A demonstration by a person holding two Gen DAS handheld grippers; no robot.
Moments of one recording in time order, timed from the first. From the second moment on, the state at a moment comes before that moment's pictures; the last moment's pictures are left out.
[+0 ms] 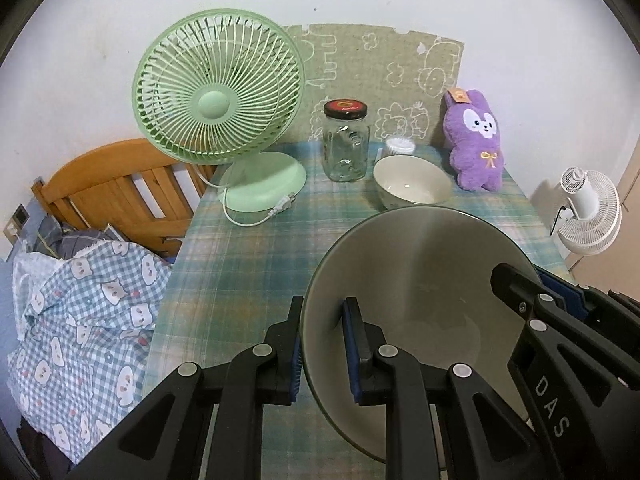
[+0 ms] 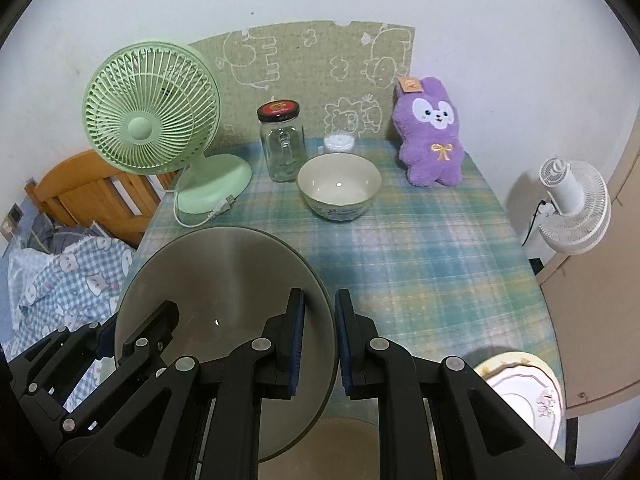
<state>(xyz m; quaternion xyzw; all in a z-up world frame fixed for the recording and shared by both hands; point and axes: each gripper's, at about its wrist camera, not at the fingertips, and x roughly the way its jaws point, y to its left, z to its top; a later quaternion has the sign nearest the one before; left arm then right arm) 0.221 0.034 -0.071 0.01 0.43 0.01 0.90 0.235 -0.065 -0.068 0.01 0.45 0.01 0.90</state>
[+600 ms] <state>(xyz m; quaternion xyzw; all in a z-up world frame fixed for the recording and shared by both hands) 0.171 -0.003 -0.068 0.01 0.43 0.03 0.90 0.185 -0.105 -0.064 0.02 0.45 0.03 0.89</state>
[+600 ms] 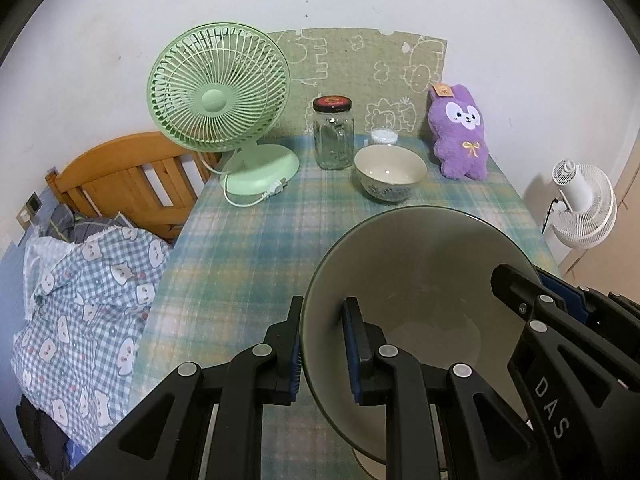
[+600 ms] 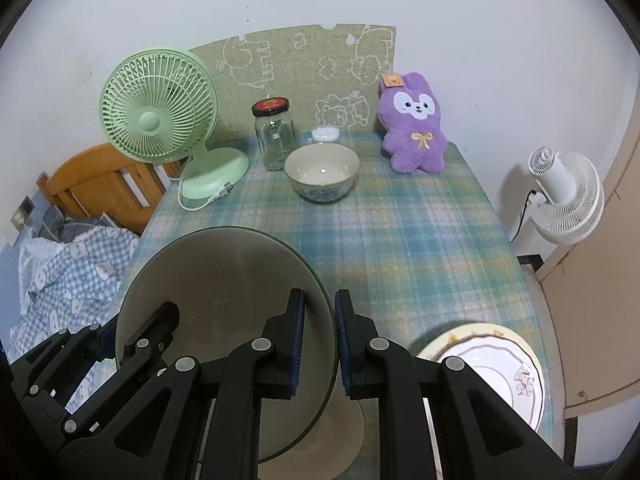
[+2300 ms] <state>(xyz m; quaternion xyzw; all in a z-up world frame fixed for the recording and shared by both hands) 0.140 -0.024 -0.164 0.00 0.51 0.04 0.86 0.153 -0.124 -0.162 0.00 0.53 0.02 0.85</state>
